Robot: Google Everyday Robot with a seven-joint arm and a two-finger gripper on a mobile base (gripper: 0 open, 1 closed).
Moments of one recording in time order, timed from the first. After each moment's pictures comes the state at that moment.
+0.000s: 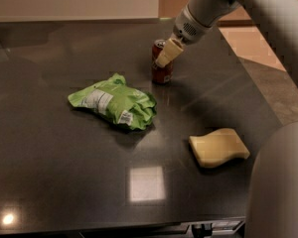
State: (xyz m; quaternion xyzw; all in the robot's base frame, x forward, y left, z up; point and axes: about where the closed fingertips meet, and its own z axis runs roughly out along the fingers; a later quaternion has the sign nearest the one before) arm 0.684 -0.058 0.902 -0.53 0.80 0.14 0.25
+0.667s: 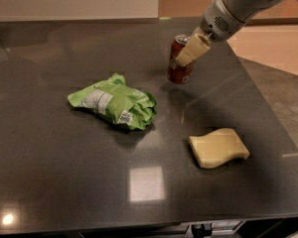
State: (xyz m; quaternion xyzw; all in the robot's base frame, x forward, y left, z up) arm 0.630 -0.102 0.939 -0.52 0.80 0.15 0.27
